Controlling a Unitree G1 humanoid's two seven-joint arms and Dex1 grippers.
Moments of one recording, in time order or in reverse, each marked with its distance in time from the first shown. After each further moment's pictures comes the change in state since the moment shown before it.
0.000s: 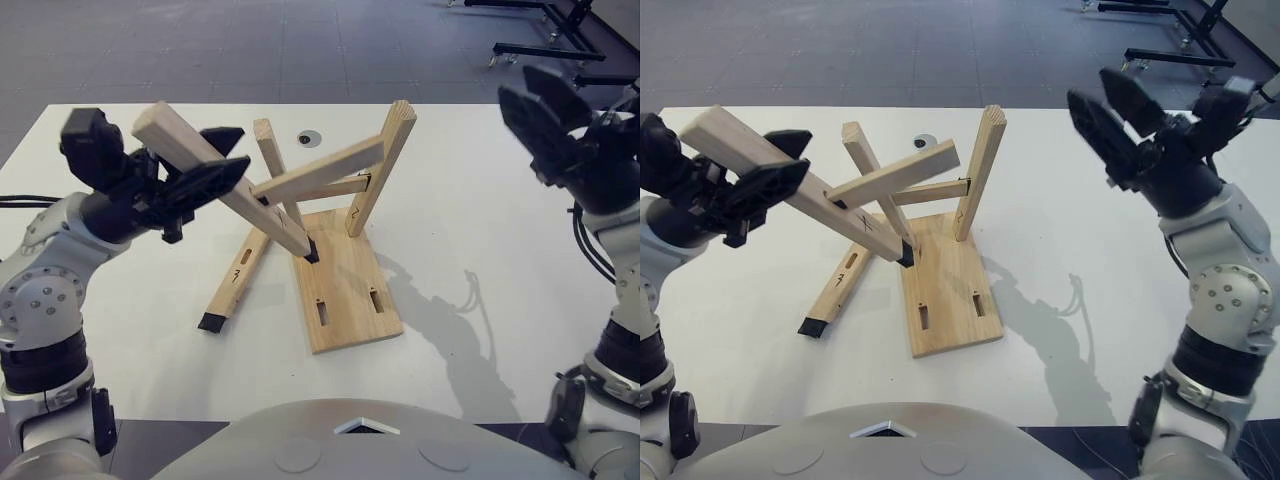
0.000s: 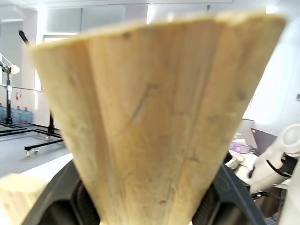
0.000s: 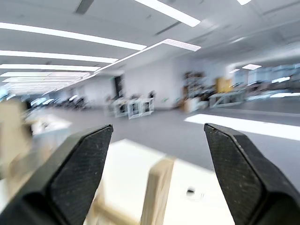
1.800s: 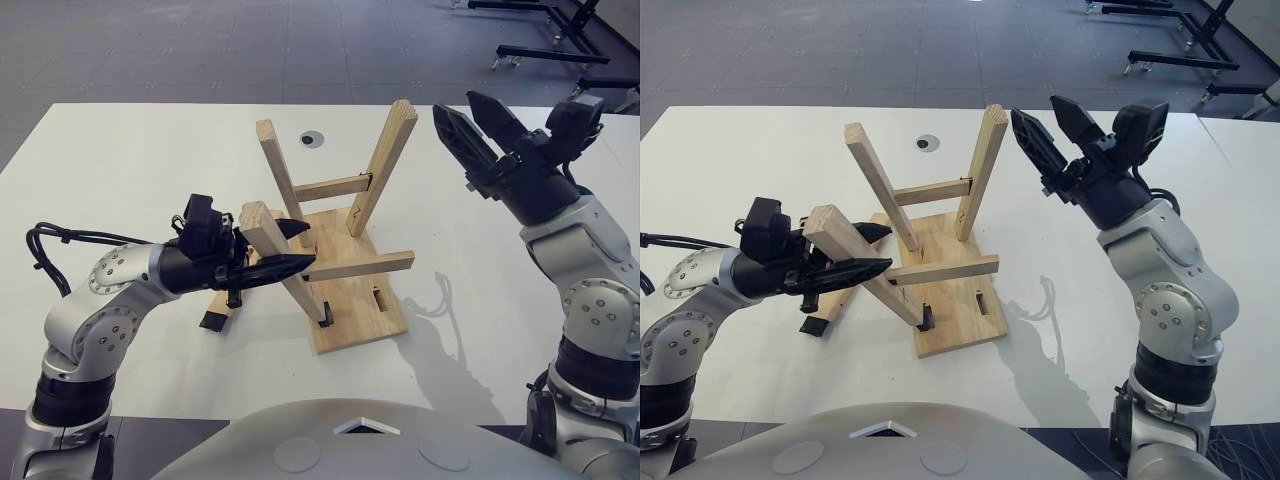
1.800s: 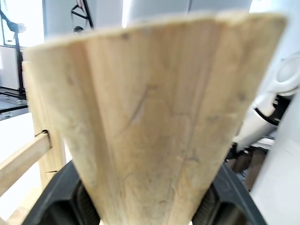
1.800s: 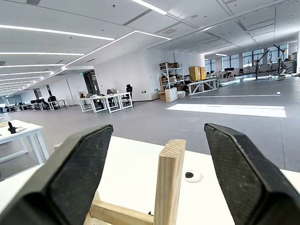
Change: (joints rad) left arm 0.148 -0.010 -0.273 -0.102 0.230 -0.086 -0.016; right arm 0.085 0.052 0.189 -0.146 -0.058 0.035 -0.225
